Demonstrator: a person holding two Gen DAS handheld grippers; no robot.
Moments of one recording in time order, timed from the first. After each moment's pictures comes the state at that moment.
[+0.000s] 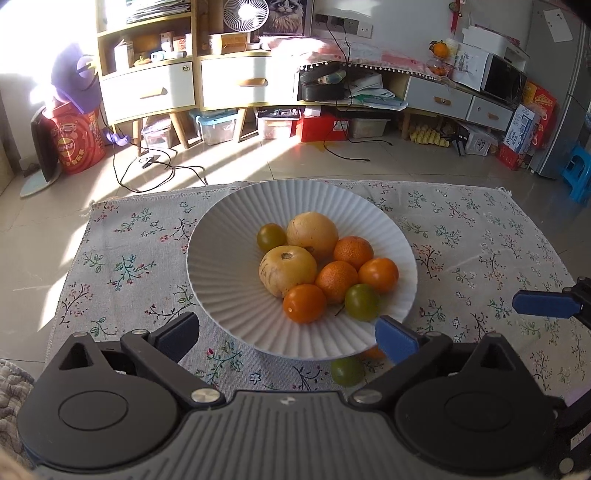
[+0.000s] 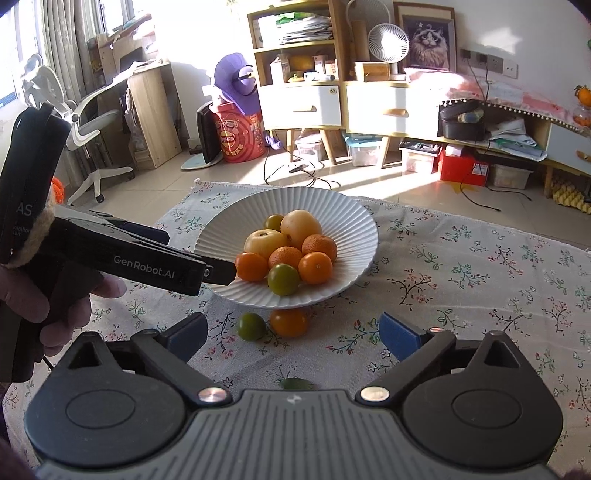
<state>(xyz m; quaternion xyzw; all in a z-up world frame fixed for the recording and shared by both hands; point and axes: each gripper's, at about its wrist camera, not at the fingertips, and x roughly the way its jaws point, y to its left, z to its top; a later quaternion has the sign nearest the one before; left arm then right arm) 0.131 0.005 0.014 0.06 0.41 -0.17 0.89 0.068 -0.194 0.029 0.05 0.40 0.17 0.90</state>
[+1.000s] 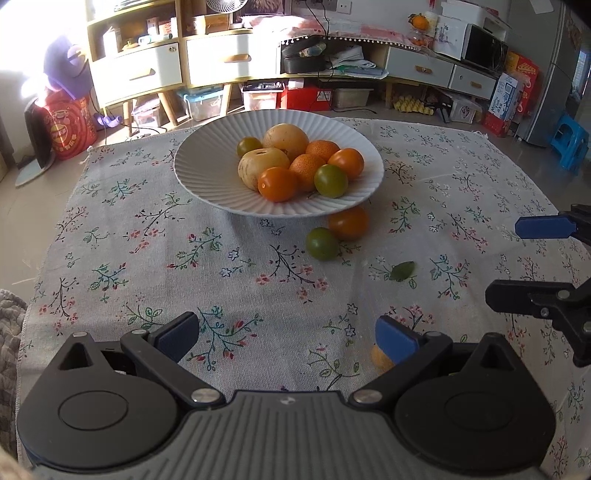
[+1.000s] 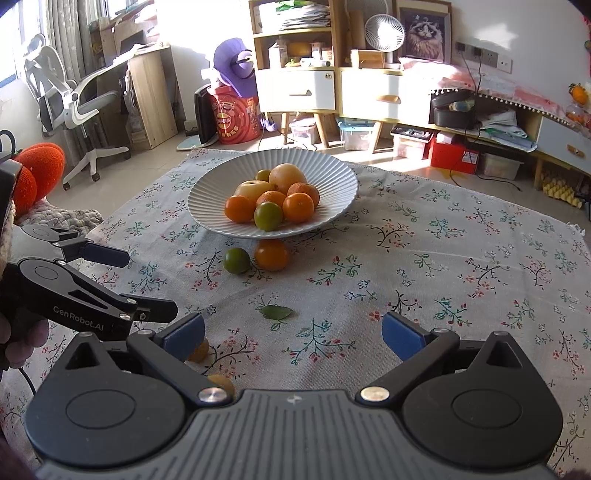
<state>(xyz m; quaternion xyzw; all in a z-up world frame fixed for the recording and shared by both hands) 0.056 0.015 -0.023 0.08 0.42 -0.19 0.88 0.022 -0.209 0.009 0.02 0.41 0.17 0.90</state>
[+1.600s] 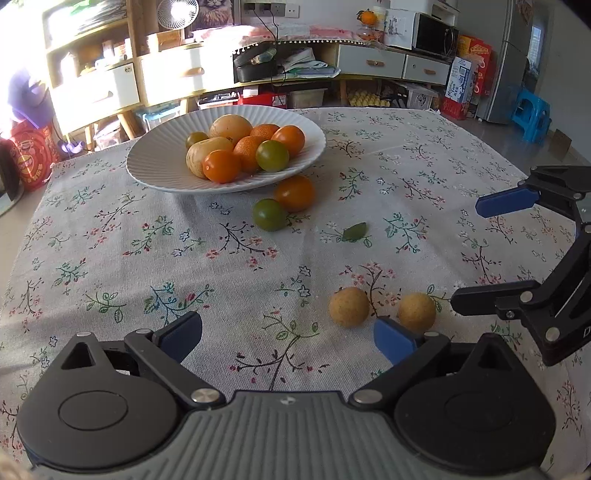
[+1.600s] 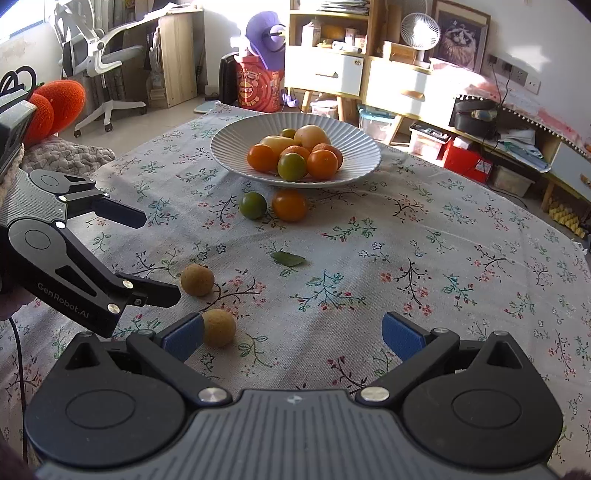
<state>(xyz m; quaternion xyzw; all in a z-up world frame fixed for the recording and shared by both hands) 0.024 0.003 -0.042 0.12 0.39 -0.26 0.88 -0.003 -0.197 -0.006 -0.06 0.42 0.19 0.88</state>
